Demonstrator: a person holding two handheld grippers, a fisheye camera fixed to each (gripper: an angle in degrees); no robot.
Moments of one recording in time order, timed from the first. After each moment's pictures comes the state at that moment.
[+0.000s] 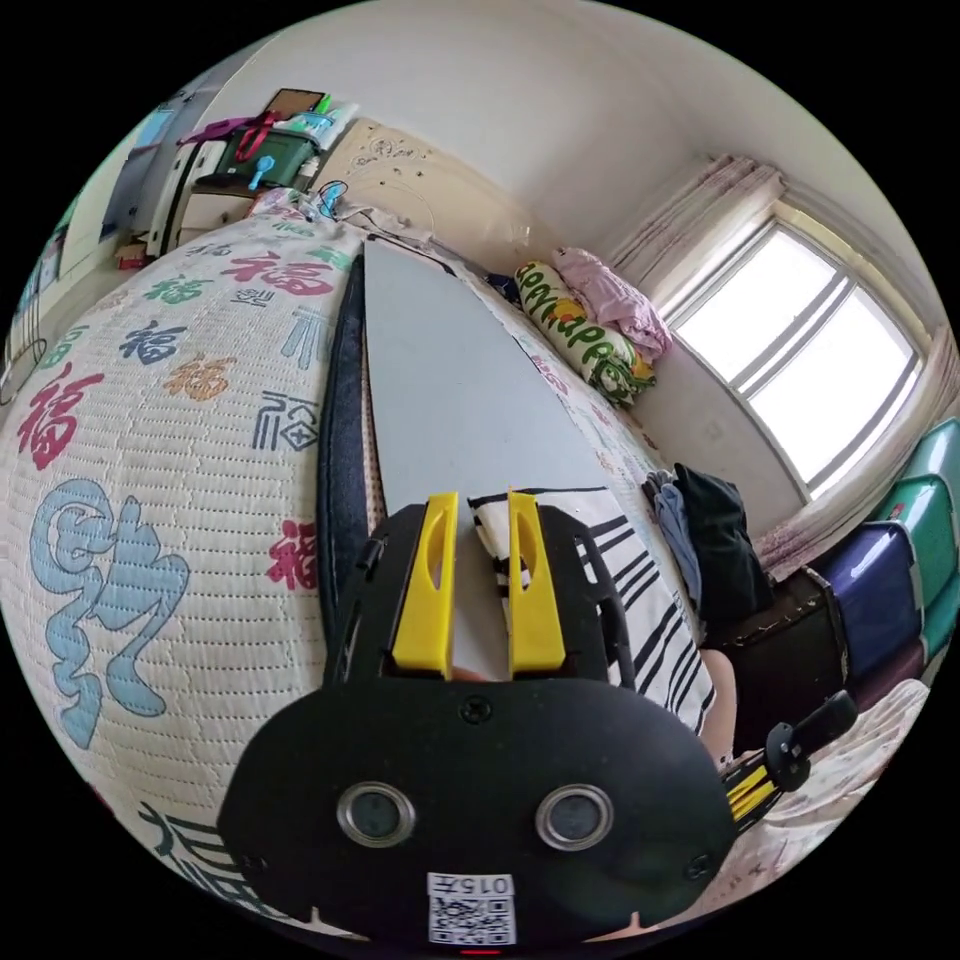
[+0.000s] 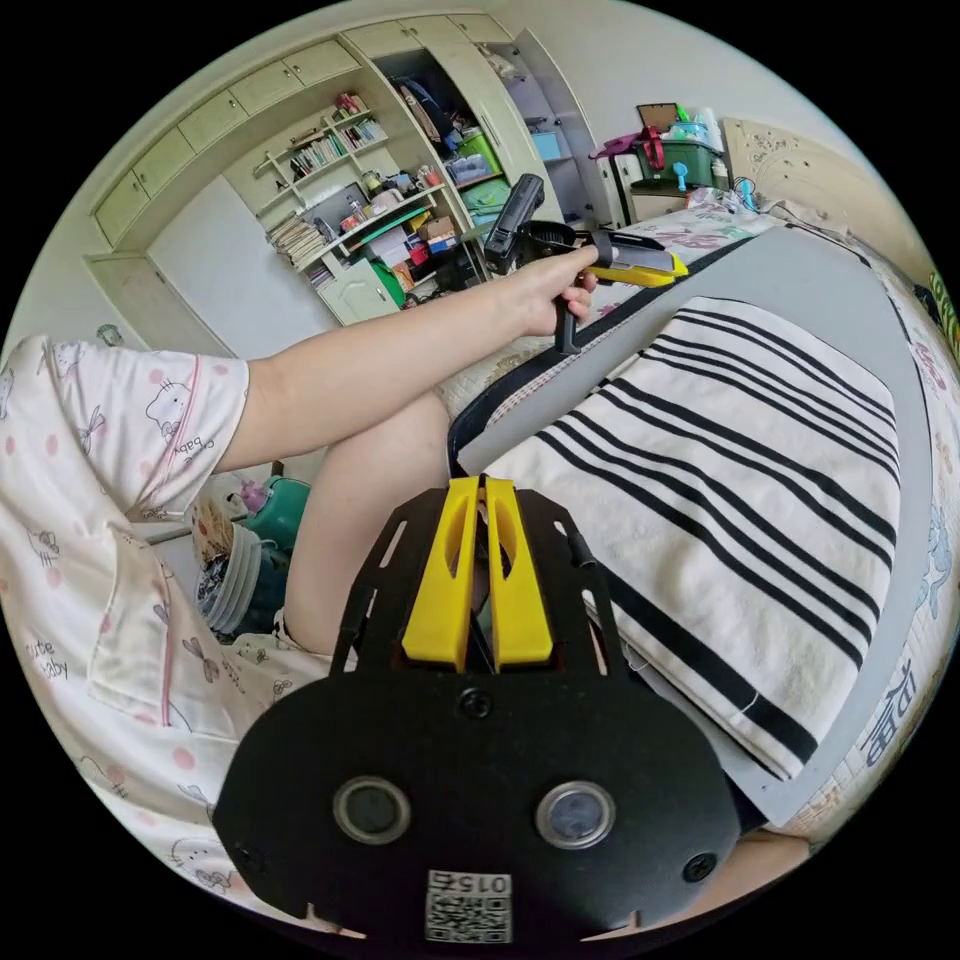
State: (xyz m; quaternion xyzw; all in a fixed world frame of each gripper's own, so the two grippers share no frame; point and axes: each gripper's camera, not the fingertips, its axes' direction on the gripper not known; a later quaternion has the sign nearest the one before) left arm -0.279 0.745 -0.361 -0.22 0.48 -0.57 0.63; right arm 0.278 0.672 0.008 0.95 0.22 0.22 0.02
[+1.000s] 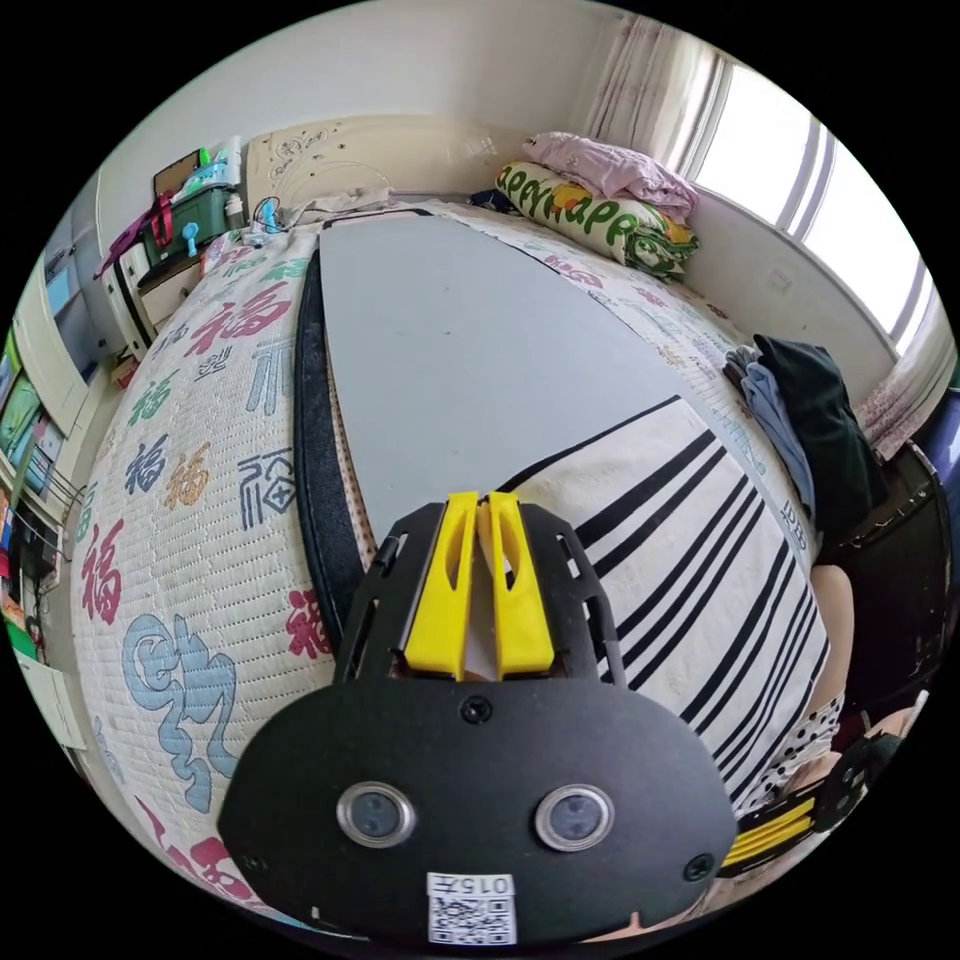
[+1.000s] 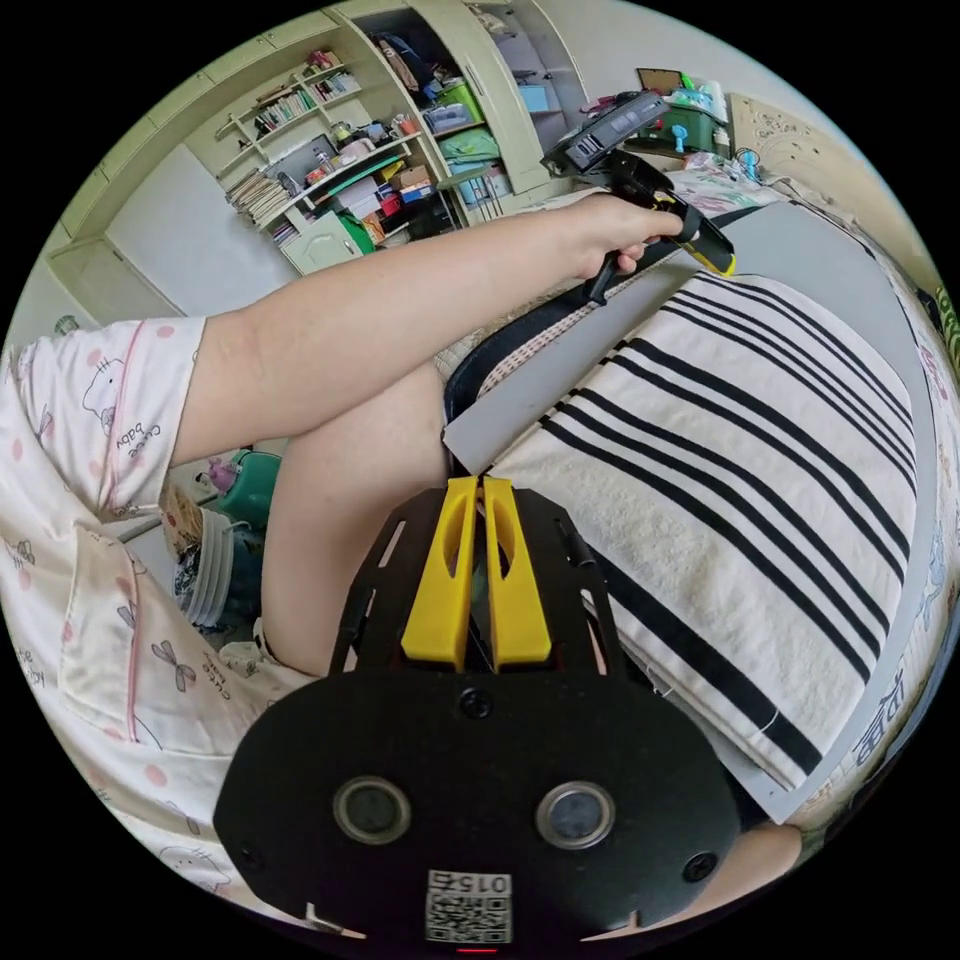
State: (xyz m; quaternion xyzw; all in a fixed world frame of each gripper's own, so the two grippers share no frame) left arm -0.260 0.618 -0.388 -0.31 0.47 -0.37 0.74; right arm 0.492 0.605 -0.012 0.94 0.19 0.28 0.08
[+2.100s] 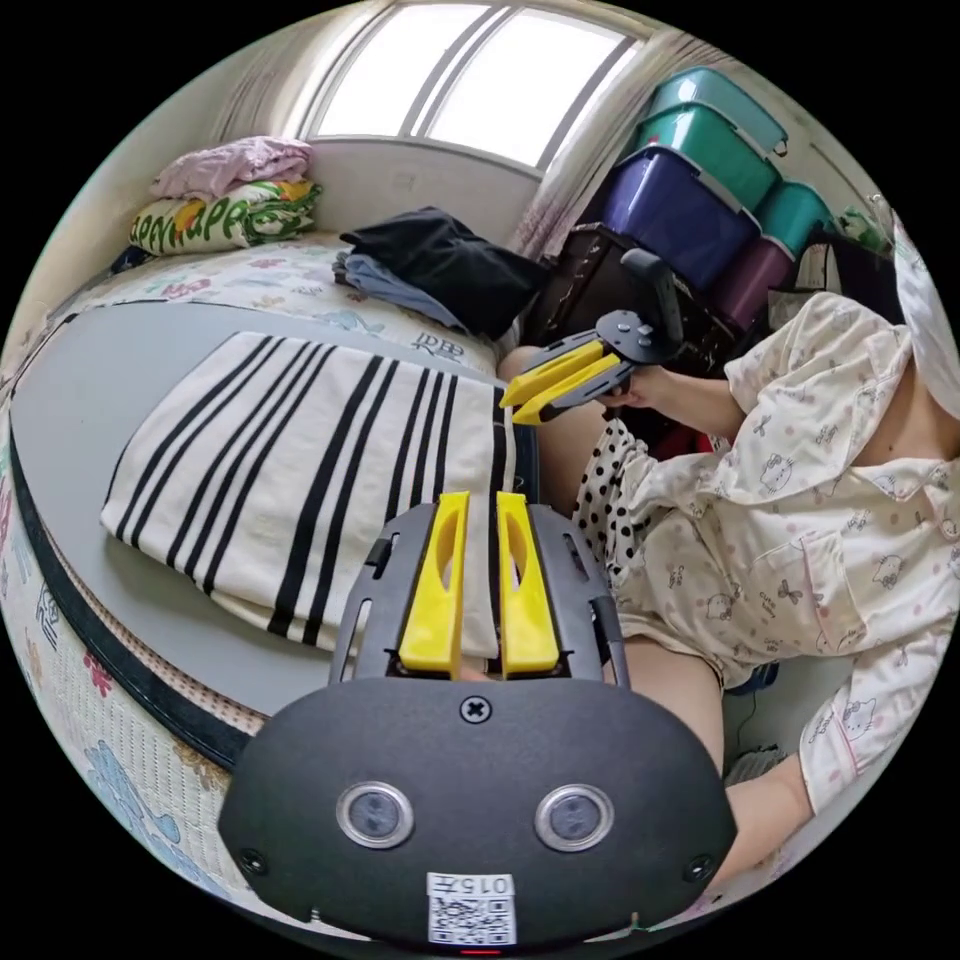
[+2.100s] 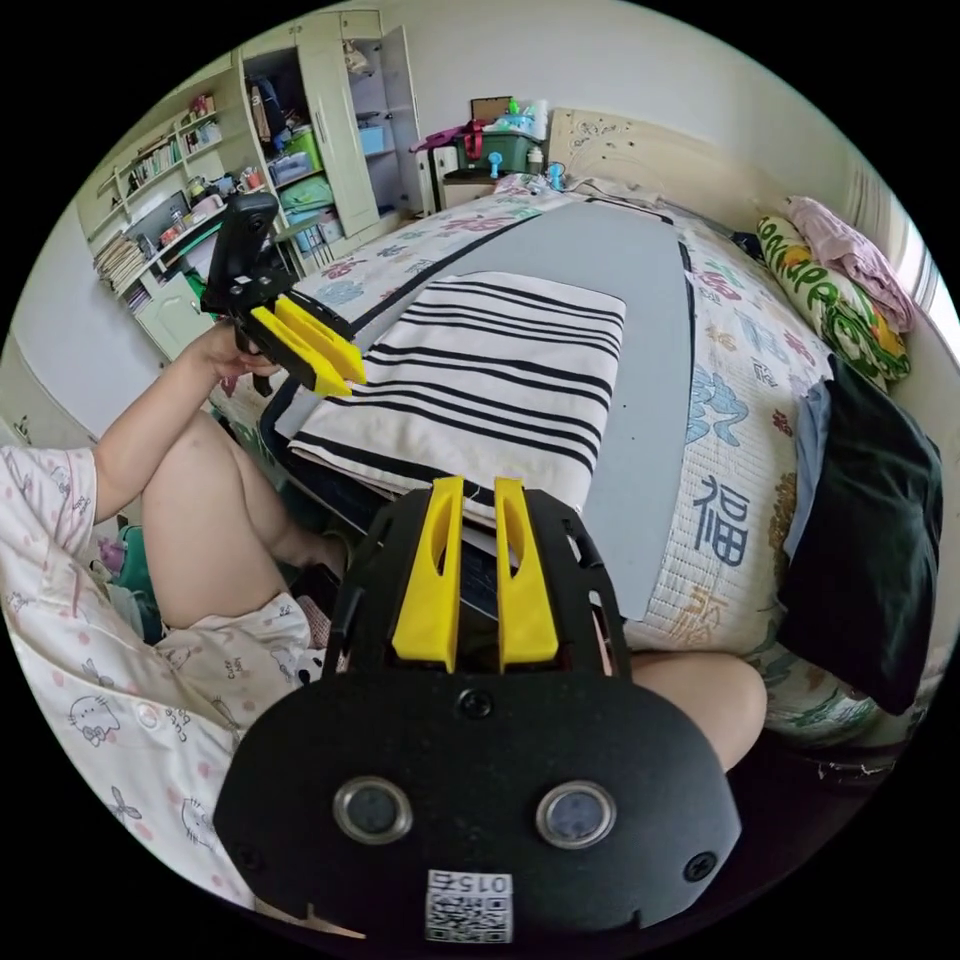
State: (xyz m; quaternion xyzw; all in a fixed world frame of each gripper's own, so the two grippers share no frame) left arm -0.278 0.434 -0.554 -0.04 0.77 -0.16 0.62; right arm 0.567 0.613 0.174 0.88 0.10 0.46 -0.04
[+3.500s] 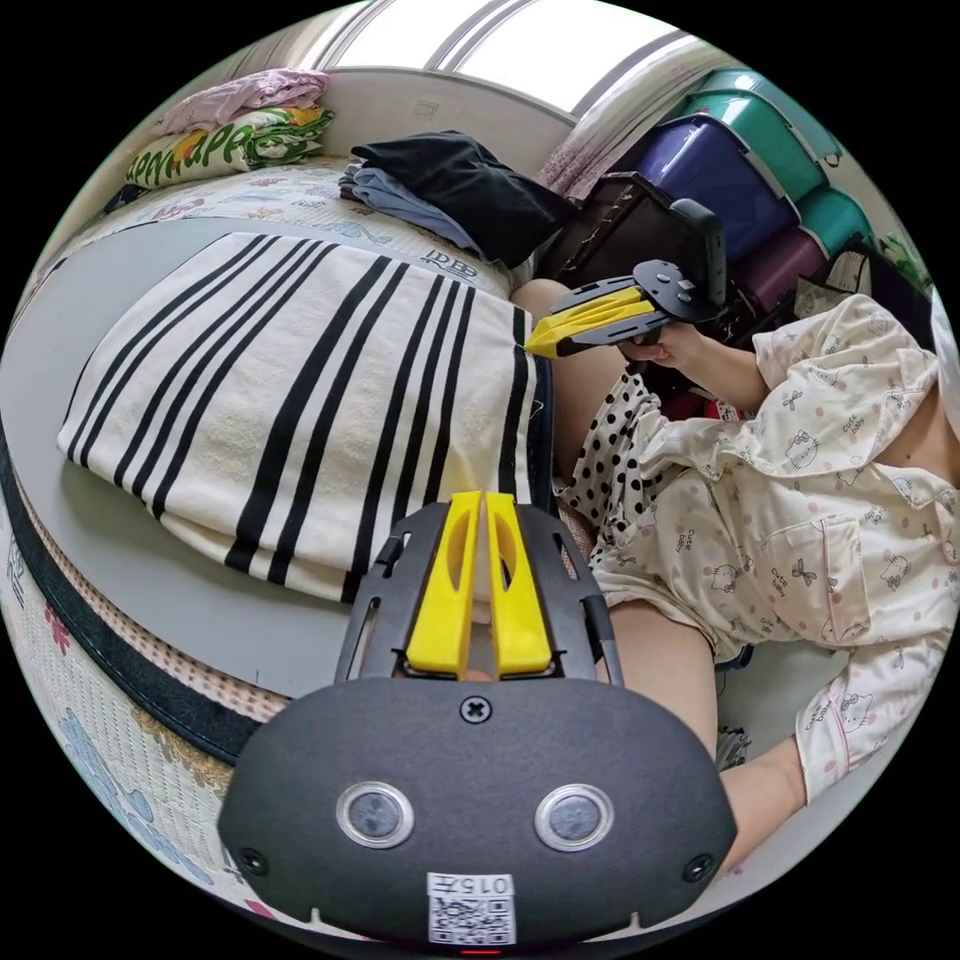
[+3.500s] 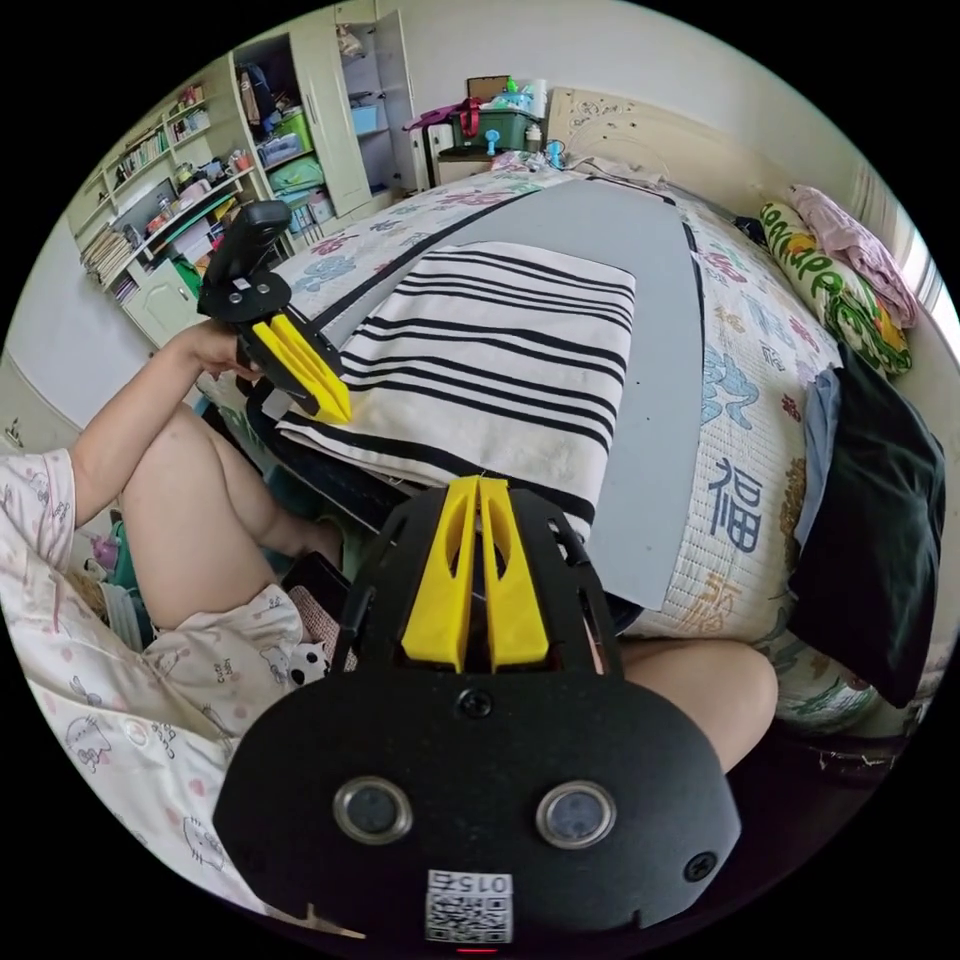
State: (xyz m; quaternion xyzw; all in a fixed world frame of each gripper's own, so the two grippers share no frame) left arm -0.230 0.361 -0.532 -0.13 0.80 -0.10 0.58; right arm 0.506 0.654 0.165 0.88 0.08 0.47 -0.02
